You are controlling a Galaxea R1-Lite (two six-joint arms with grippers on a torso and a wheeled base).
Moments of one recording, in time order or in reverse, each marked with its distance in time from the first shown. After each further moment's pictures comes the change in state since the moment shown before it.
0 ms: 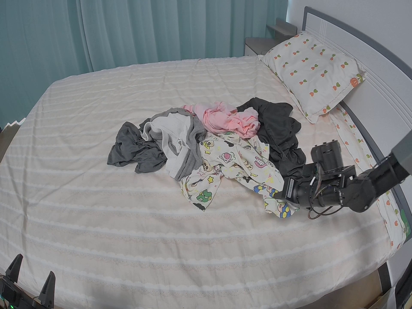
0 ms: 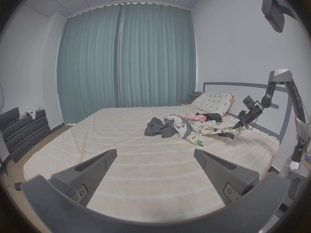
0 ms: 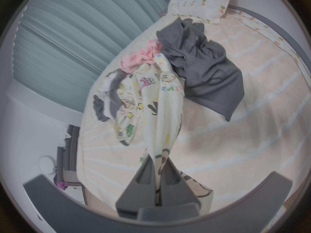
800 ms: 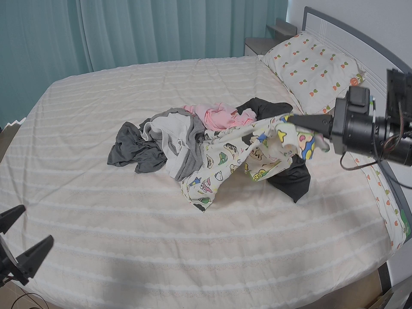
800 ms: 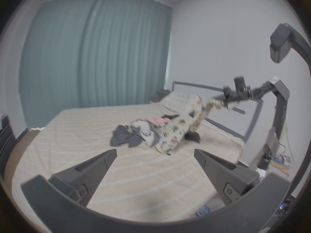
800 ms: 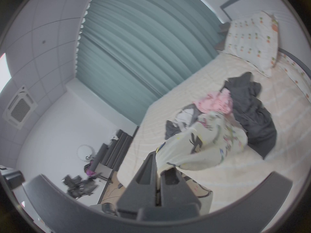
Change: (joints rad) left arm -0.140 0.512 -0.369 -0.057 -0.225 0.011; right arm 0.109 -0.501 -0.086 0.055 0.184 0.003
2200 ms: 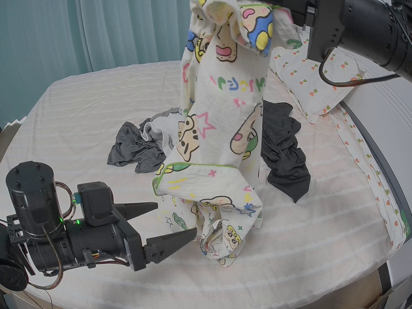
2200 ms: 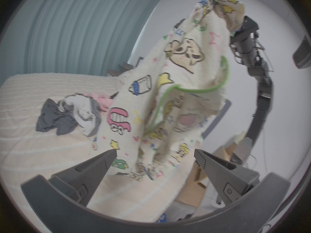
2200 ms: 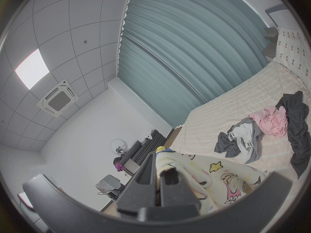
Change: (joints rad) left arm -0.573 0.834 -0.068 -0.601 0.068 -0.252; right arm 0.388 0.082 -0.602 0.261 -0.091 -0.002
